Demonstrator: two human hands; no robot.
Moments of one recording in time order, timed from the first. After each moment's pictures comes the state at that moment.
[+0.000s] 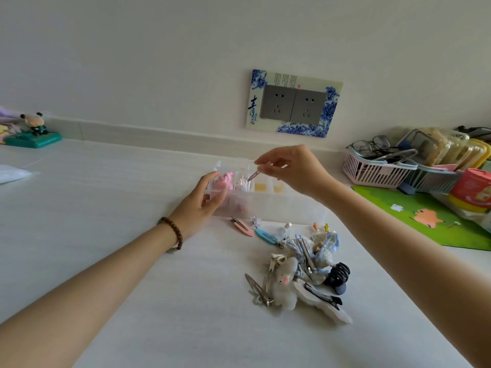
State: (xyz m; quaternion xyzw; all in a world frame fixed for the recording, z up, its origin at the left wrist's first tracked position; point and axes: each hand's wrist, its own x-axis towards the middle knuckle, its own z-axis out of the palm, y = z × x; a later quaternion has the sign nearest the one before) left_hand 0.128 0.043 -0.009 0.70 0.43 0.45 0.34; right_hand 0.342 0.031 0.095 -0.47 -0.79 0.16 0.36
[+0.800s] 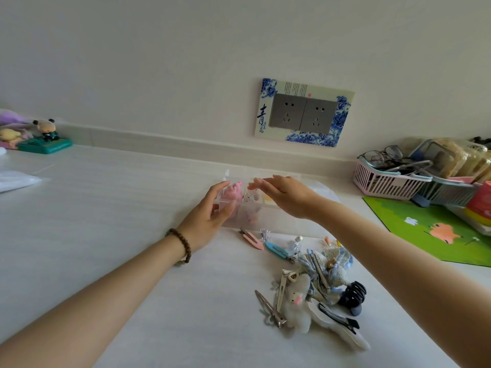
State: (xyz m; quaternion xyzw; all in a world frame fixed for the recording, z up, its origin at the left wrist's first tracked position) left_hand 0.126 0.046 -0.013 0.70 0.43 0.44 0.35; right_hand 0.329 0.061 0.065 -0.50 -0.84 0.11 0.16
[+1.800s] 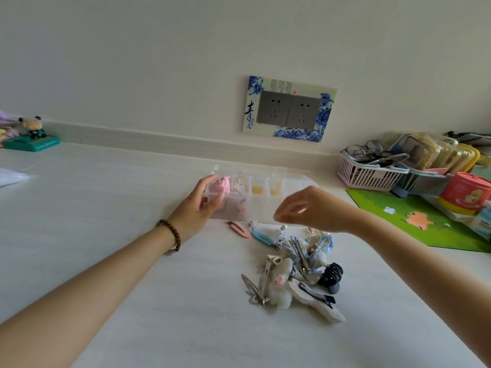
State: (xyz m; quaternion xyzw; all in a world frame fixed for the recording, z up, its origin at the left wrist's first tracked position) left_hand 0.127 0.045 -0.012 0.70 0.44 0.44 0.34; right_hand 0.384 -0.010 0.075 -0.51 -0.83 0.19 0.14
